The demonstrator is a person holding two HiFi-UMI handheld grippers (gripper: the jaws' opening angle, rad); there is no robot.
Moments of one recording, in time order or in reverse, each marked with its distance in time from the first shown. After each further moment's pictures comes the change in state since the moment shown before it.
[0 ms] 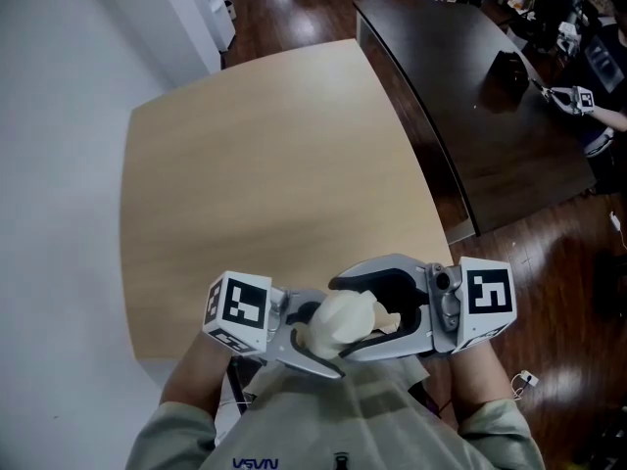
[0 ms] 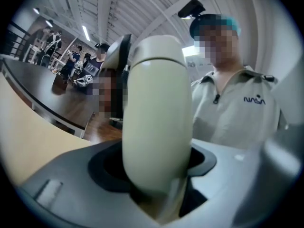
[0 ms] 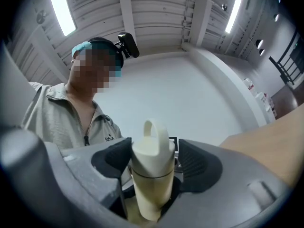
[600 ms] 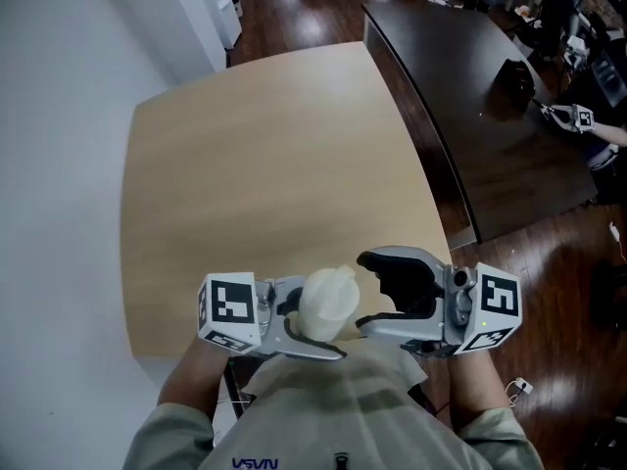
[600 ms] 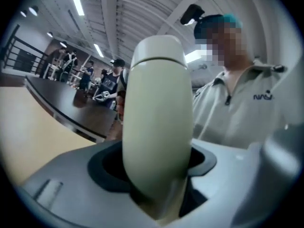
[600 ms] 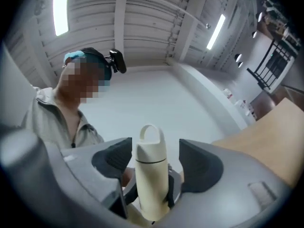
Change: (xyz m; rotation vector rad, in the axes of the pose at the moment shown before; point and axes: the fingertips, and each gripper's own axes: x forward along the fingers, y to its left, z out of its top) left arm -0.028 0.030 0.008 0.020 -0.104 0.218; right arm -0.029 -0.035 0.009 0.053 -0.135 -0.211
